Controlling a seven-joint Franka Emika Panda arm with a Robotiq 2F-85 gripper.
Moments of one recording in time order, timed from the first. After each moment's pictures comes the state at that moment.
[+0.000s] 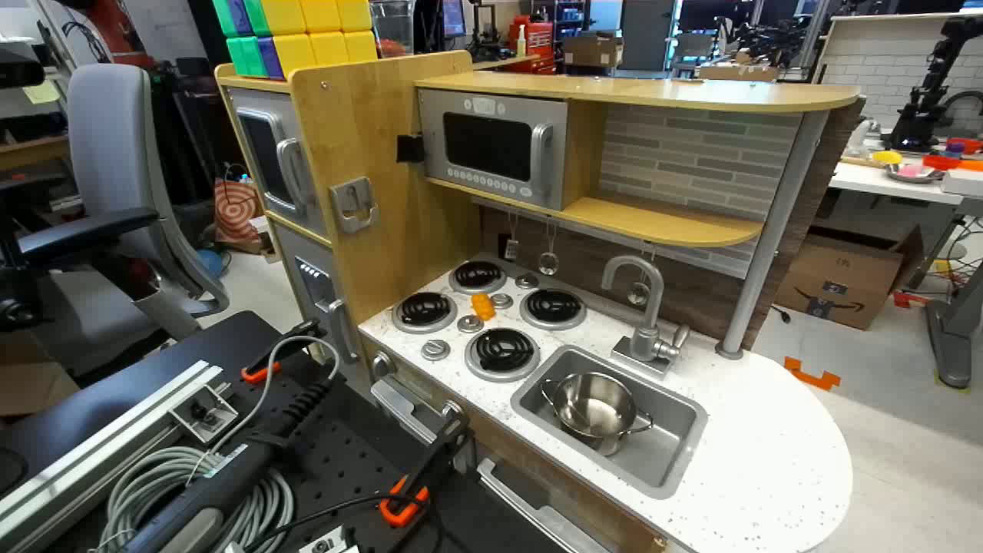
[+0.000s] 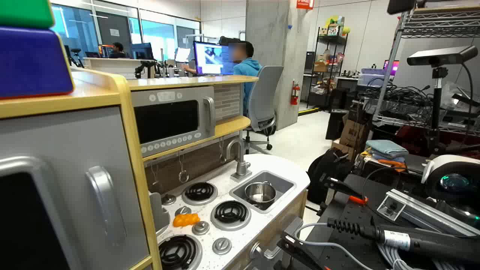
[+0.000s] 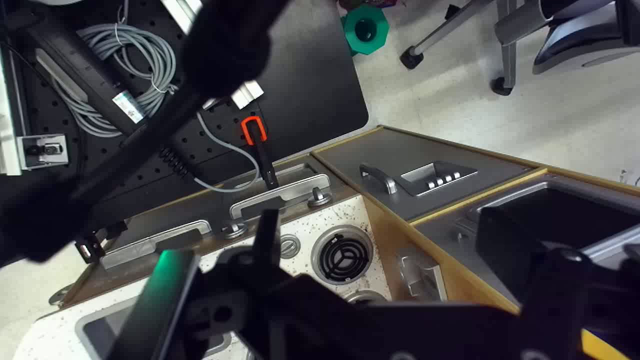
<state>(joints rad) 0.12 -0.81 0.19 -2.57 0.36 1.78 0.46</state>
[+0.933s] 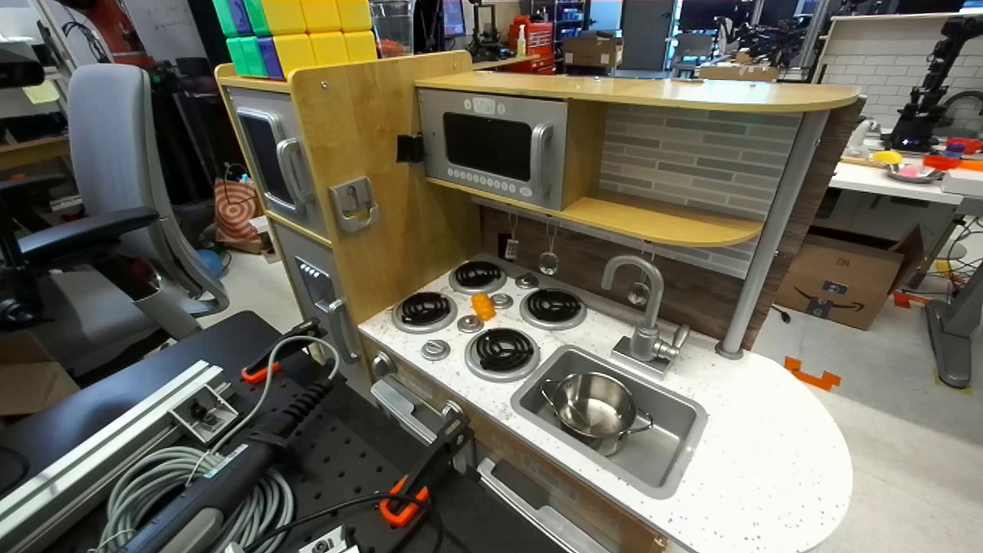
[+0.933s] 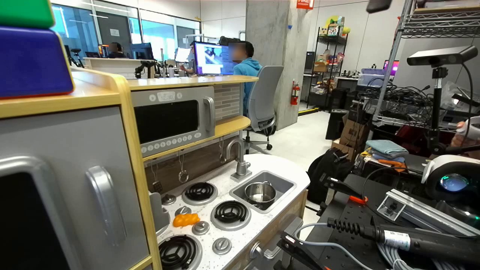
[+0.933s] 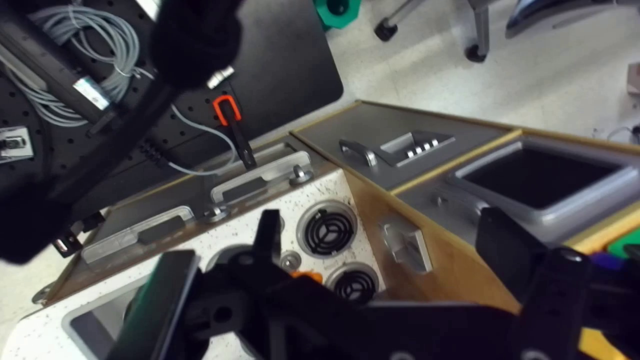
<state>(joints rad) 0.10 -0.81 0.20 -2.58 0.41 1.88 0.50</state>
